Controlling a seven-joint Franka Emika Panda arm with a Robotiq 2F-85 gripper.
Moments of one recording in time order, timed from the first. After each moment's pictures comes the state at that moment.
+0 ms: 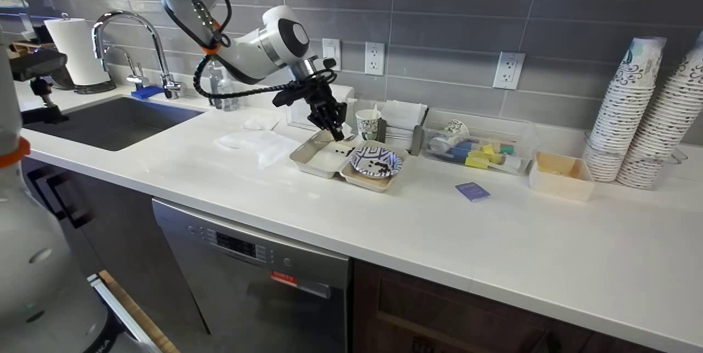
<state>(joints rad) 0.04 0.19 0.06 -2.01 -0.62 2.24 0.38</state>
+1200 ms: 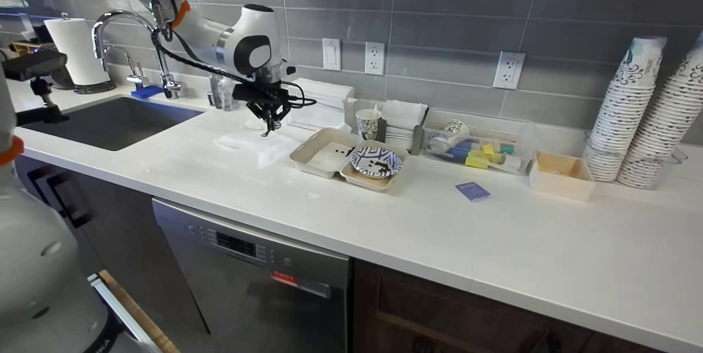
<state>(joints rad) 0.11 0.17 0.21 -2.12 0.15 2.49 -0.38</state>
